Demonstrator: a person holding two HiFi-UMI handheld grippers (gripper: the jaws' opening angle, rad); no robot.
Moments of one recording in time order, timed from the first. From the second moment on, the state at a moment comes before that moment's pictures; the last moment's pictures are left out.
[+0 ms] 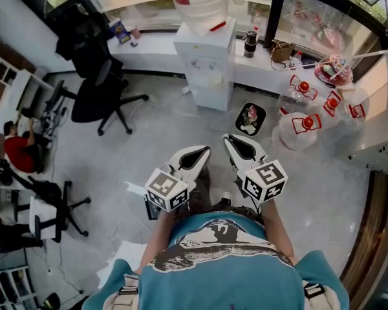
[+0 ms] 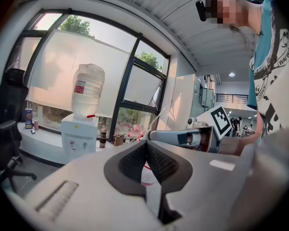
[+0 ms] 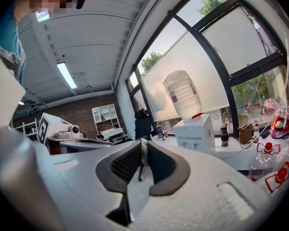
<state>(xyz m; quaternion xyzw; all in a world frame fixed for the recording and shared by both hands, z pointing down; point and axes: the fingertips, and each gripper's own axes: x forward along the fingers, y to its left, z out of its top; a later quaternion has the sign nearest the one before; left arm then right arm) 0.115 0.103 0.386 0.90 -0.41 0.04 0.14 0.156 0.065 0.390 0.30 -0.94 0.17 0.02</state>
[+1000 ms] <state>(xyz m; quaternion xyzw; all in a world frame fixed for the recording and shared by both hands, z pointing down) -0.037 -0.088 0.396 0.93 -0.33 0.06 0.16 0.021 -0.110 0.412 0.39 -0.89 0.22 0.05</state>
